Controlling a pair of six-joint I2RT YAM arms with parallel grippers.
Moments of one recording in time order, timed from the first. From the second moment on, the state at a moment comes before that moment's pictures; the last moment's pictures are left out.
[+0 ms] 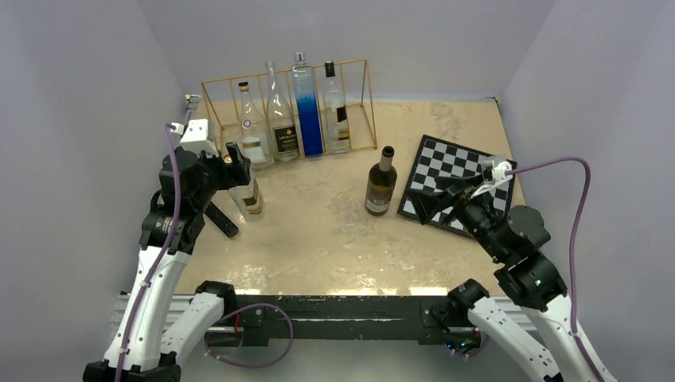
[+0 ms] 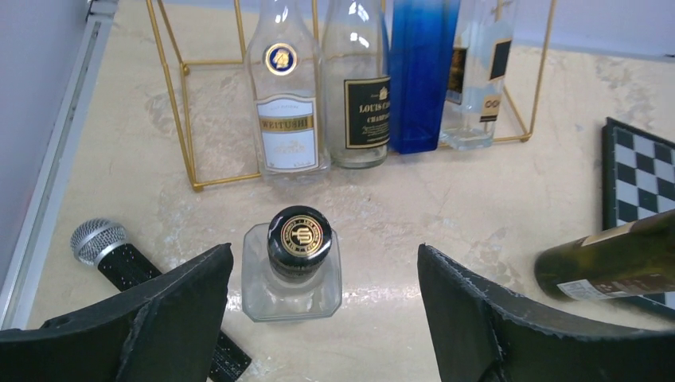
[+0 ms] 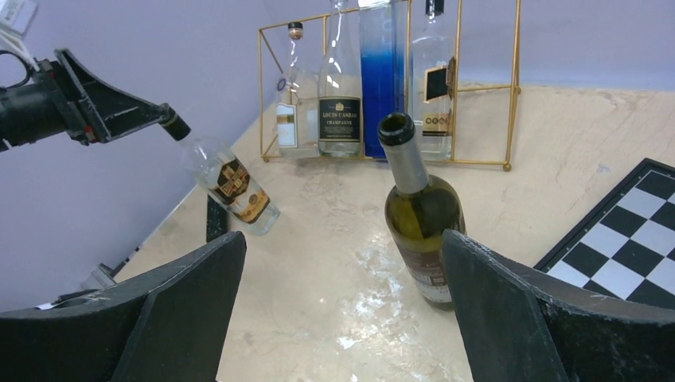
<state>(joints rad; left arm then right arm) -0.15 0.80 0.98 -0.51 -0.07 -0.22 0.53 0.43 0.82 -0.36 -0.04 0.36</state>
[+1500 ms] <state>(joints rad) -0.02 1.92 2.07 -0.76 -0.02 -0.15 0.53 0.55 1.02 -0.43 -0.07 0.36</state>
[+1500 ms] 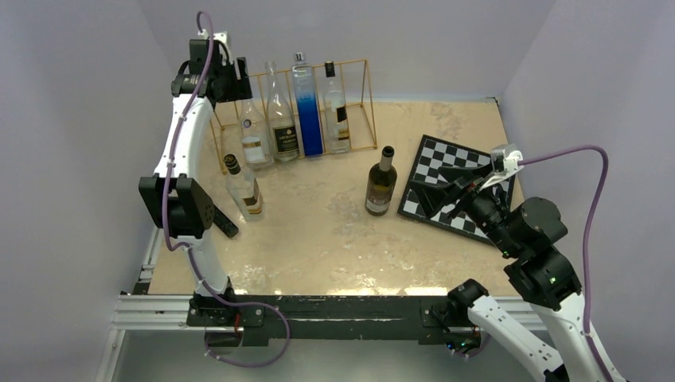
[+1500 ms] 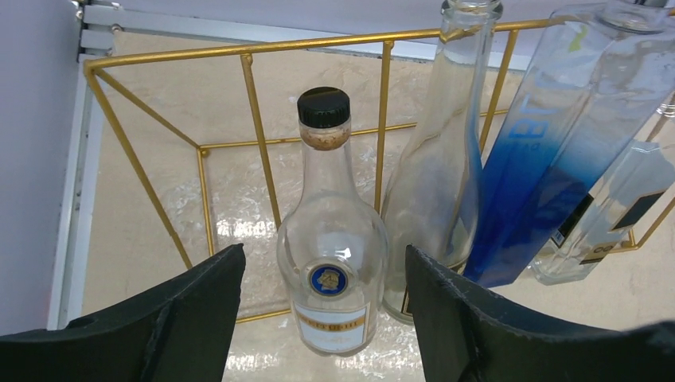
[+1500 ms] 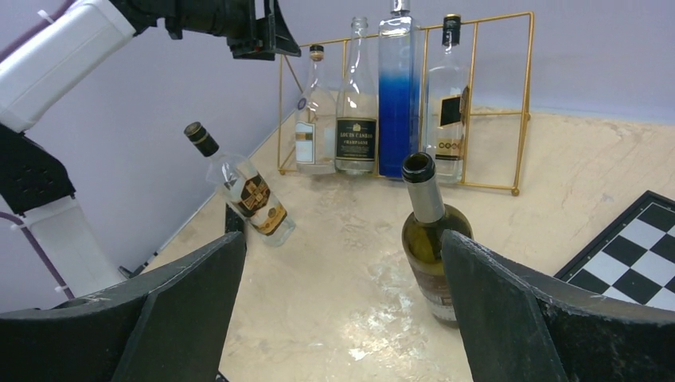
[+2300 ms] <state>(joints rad) 0.00 2.18 2.14 -0.58 0.05 -0.14 0.53 0.58 1.01 -0.44 -0.07 0.36</state>
